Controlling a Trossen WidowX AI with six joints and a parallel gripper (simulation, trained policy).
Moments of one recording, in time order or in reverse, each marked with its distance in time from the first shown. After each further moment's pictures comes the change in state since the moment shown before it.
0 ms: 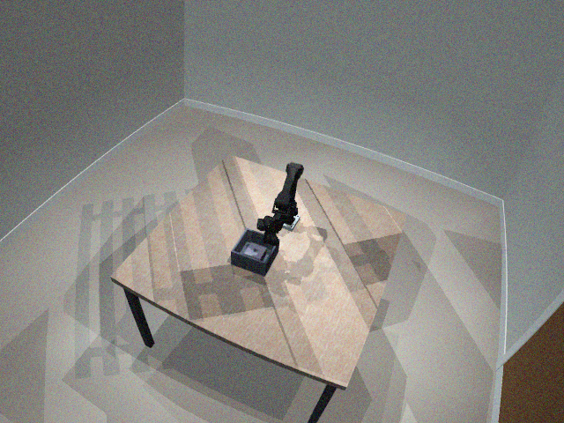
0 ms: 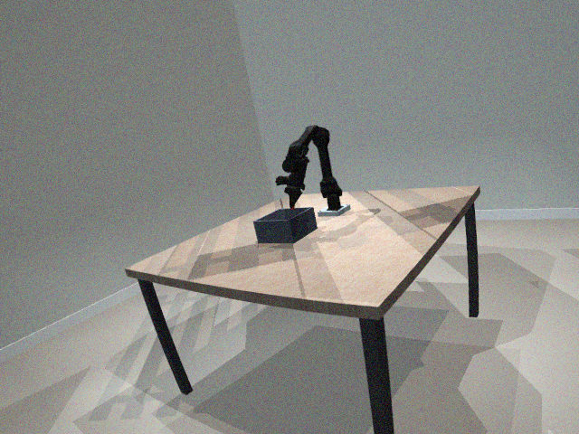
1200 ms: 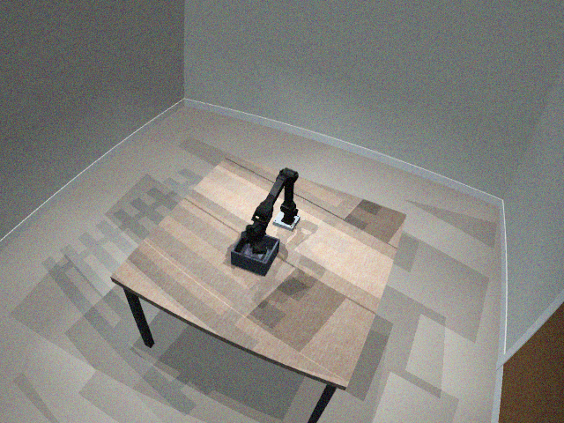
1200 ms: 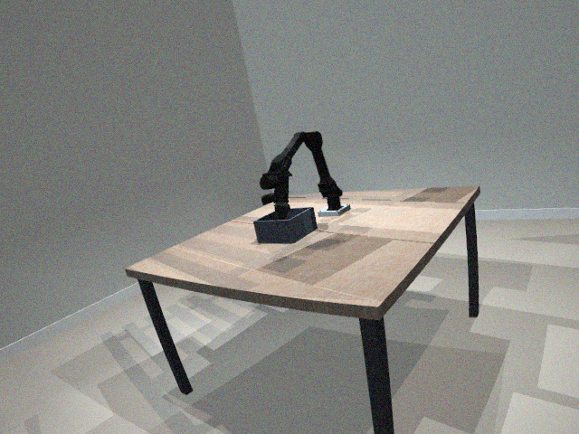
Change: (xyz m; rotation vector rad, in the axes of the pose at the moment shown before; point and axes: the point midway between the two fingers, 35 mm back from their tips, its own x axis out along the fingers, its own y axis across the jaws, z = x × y) arm 0.076 0.002 0.037 -0.234 0.168 -0.002
